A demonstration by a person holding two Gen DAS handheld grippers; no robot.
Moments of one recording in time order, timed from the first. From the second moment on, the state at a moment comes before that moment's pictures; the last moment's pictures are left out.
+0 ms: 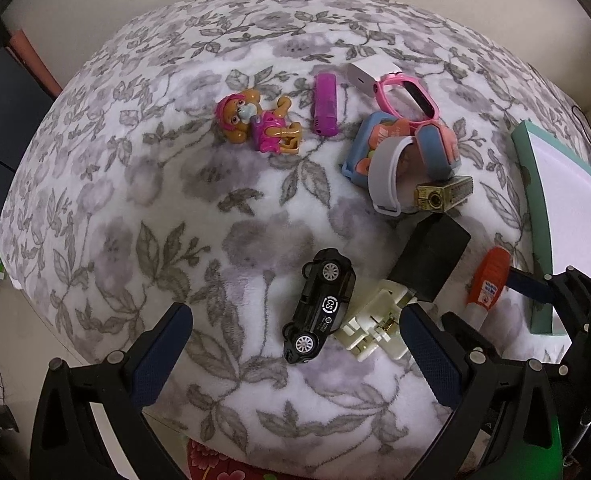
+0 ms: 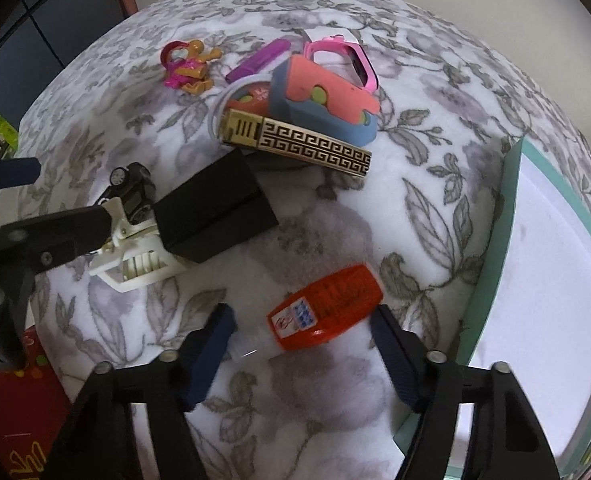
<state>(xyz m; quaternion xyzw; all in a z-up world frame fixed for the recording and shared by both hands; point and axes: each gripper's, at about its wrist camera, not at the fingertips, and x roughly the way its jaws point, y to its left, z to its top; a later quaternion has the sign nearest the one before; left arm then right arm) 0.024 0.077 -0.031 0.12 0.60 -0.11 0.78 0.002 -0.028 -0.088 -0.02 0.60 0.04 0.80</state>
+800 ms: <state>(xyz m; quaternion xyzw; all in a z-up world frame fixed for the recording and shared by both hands) 0.000 0.035 -0.023 0.22 0.57 -0.16 0.78 -0.020 -0.075 -0.072 0.06 0.60 0.04 0.80</state>
